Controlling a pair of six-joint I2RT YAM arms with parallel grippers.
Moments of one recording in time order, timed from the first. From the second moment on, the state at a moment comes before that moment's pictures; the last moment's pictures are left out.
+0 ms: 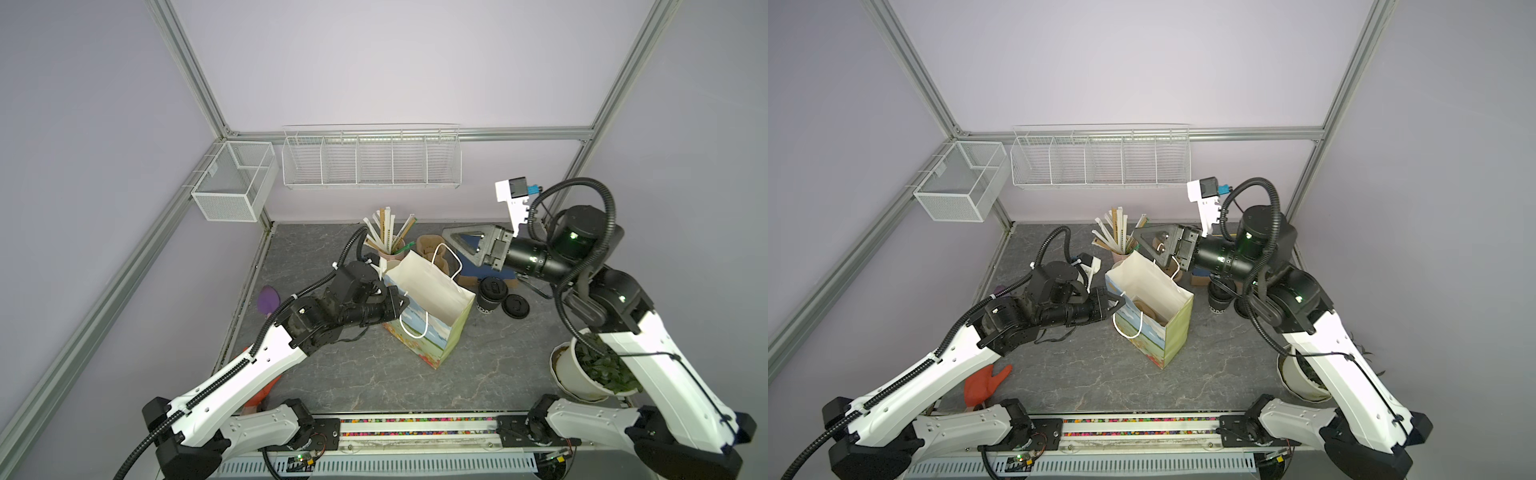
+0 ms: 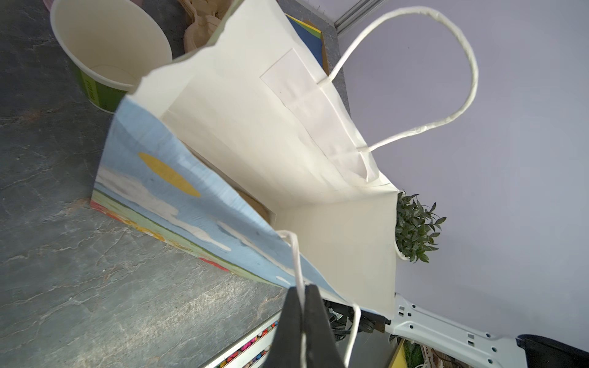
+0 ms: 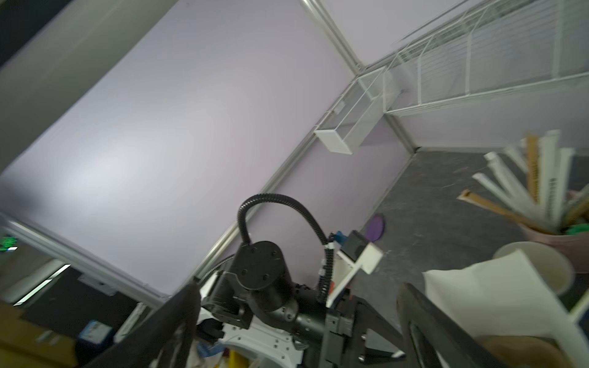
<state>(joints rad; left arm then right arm) -0.89 1.11 1.20 -0.67 0.14 -0.90 0.69 1.15 1.67 -0.58 -0.37 0.65</state>
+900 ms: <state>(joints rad) -0.86 1.05 1.12 -0.68 0.17 -0.80 0.69 1.32 1.54 -0.92 0.02 0.25</state>
